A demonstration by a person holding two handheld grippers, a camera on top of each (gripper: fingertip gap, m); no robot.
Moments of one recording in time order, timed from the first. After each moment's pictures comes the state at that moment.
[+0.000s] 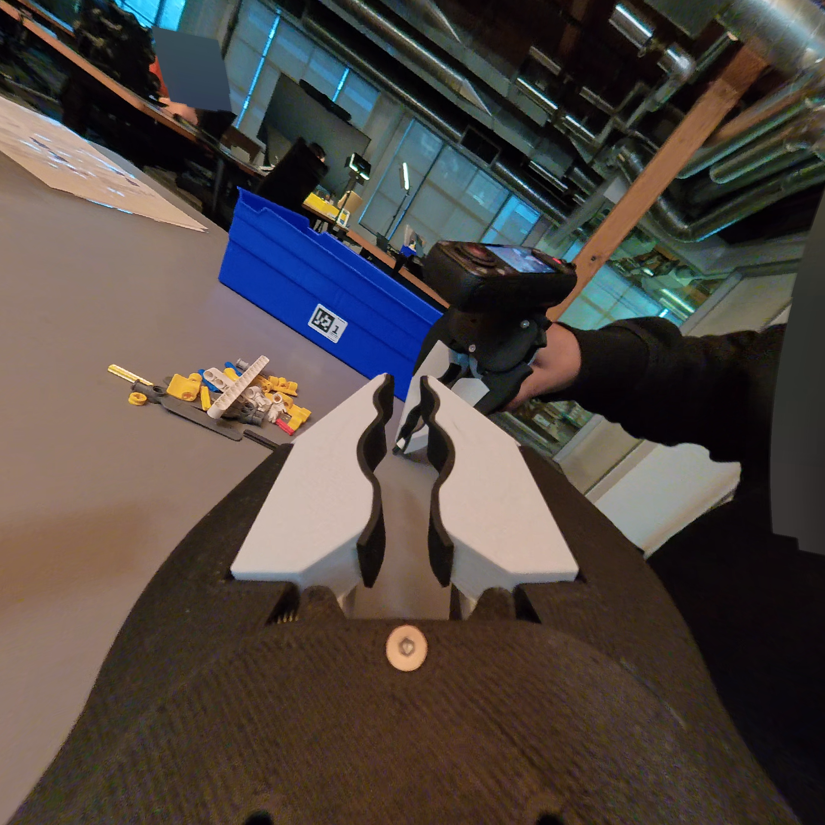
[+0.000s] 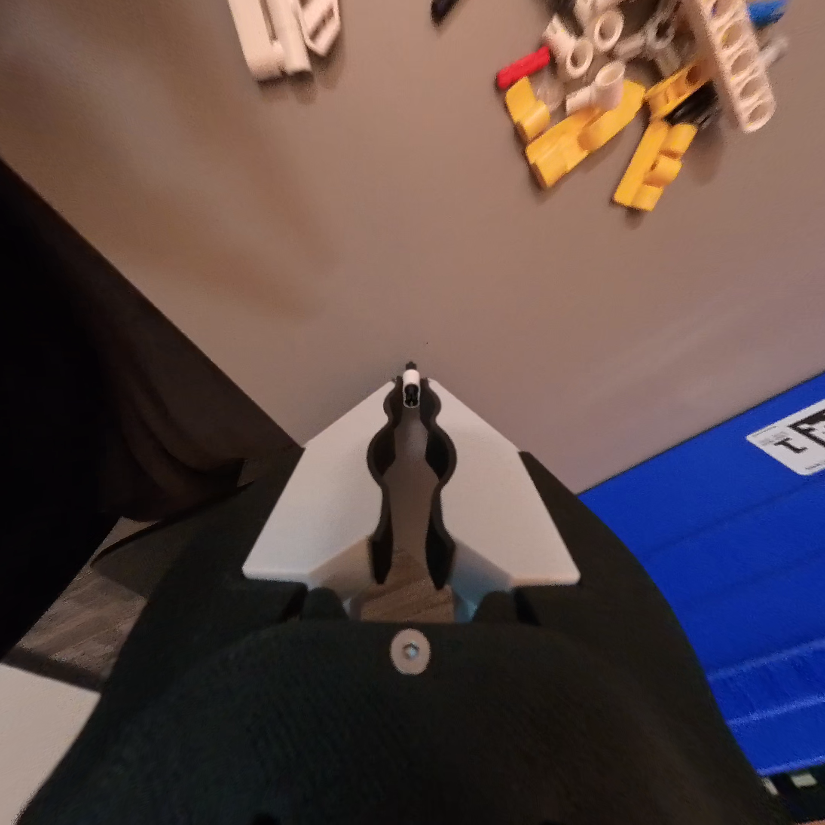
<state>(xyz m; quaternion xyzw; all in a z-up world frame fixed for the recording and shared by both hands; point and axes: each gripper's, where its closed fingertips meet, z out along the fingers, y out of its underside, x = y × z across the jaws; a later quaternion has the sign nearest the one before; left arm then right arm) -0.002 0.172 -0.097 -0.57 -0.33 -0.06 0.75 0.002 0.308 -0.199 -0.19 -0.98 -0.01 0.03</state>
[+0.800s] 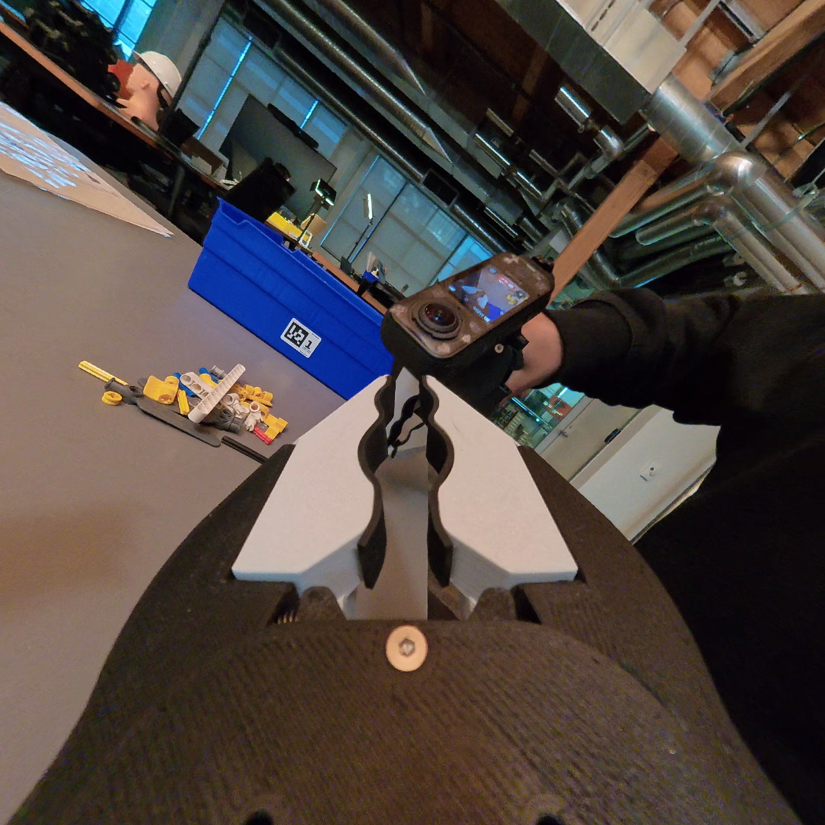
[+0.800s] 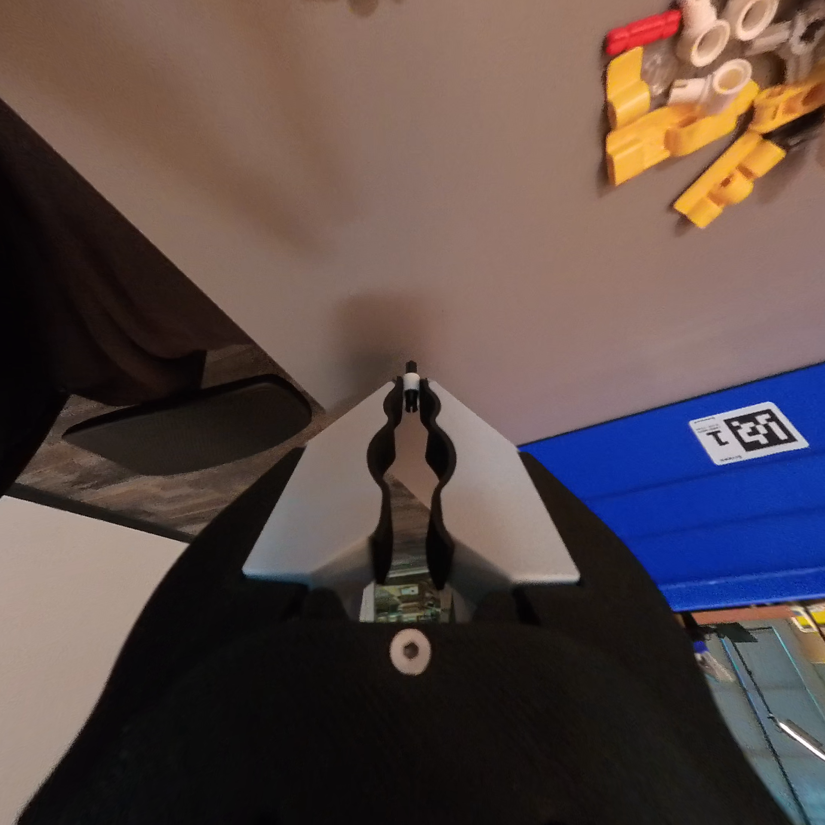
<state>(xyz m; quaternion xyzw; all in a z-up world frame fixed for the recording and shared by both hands) -0.003 0.162 -0.091 -0.52 -0.32 -0.11 0.78 0.009 0.316 -0.188 -0.11 -0.98 -0.19 0.01</state>
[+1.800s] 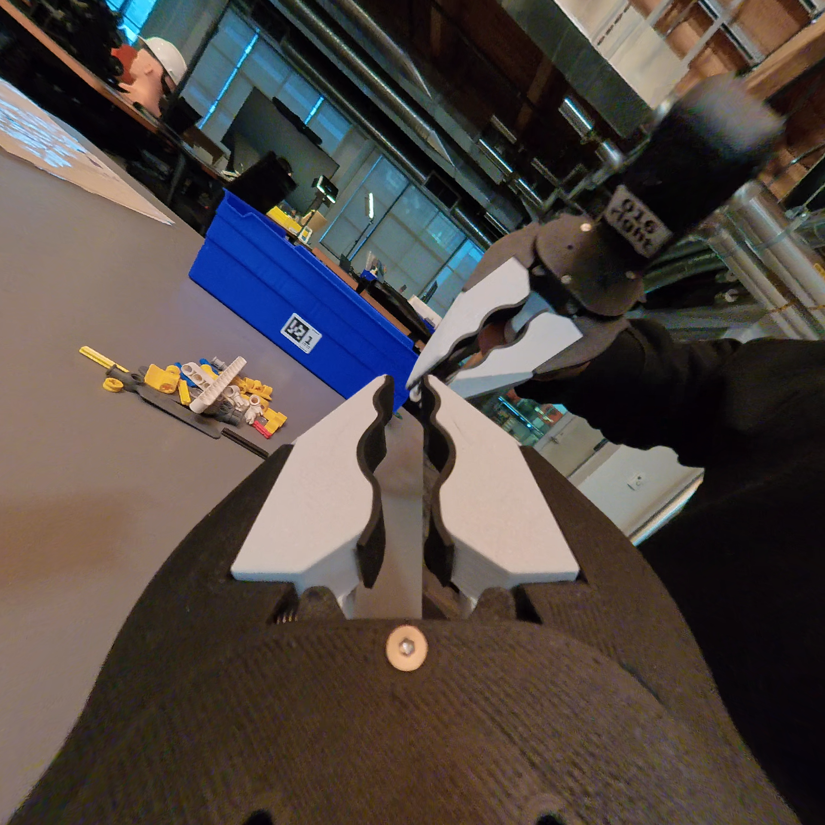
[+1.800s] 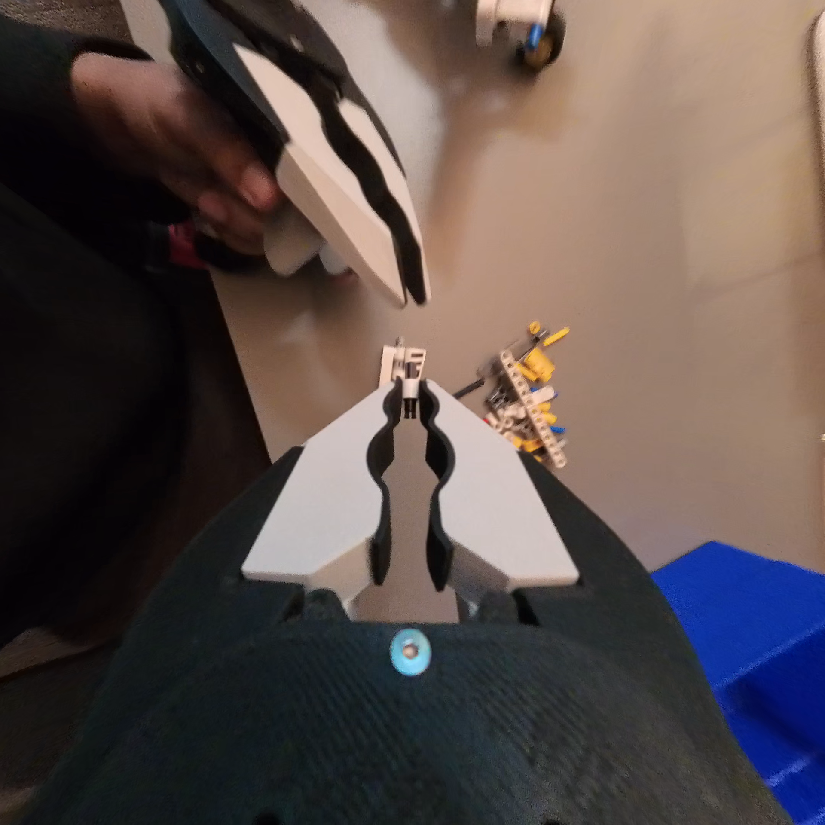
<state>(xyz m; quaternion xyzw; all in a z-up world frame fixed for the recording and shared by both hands) -0.005 0.161 -0.093 -0.51 -0.34 -0.13 0.78 0.000 0.185 -0.108 -0.03 -0.97 0.23 0.10</state>
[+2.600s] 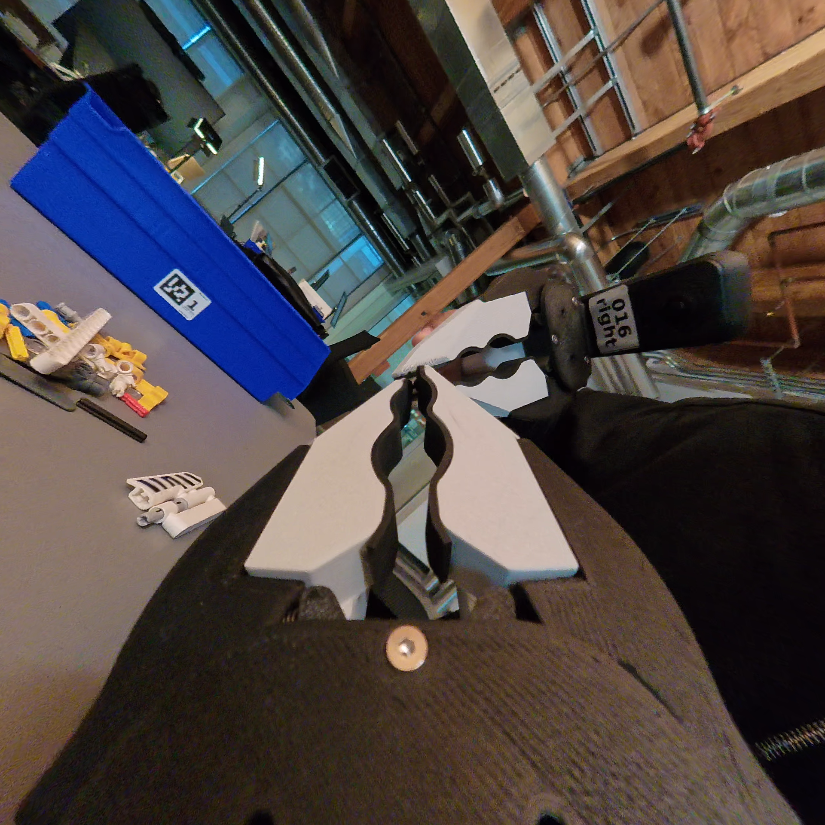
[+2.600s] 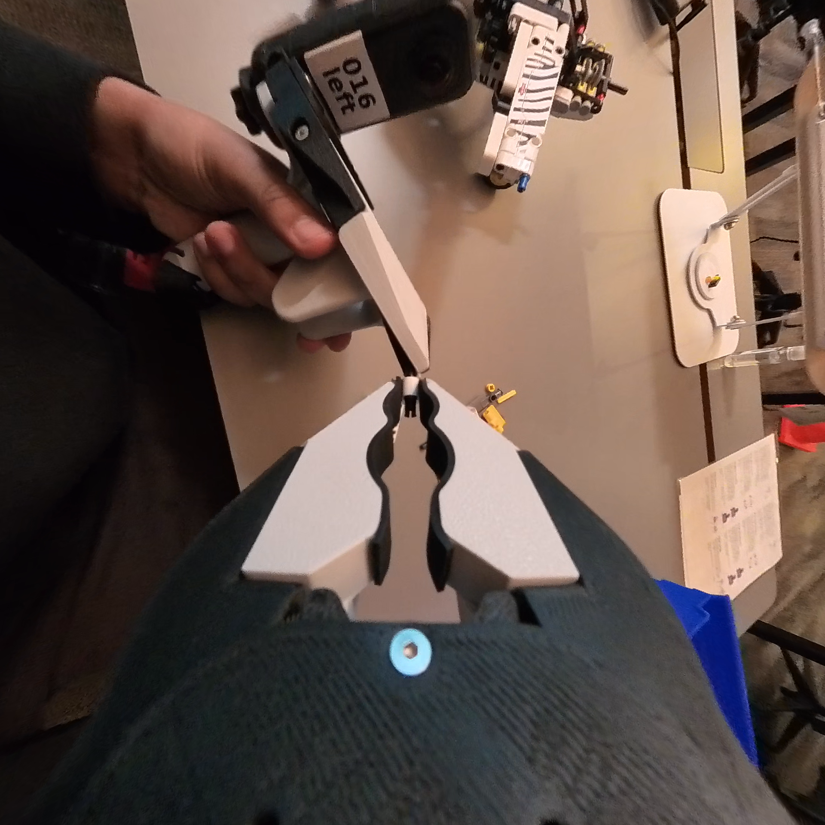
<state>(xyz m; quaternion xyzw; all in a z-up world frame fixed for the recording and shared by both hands) 0.016 0.166 -0.080 -0.45 -0.30 -0.29 0.79 0.016 0.156 -0.092 0.05 -0.94 0.27 0.22</state>
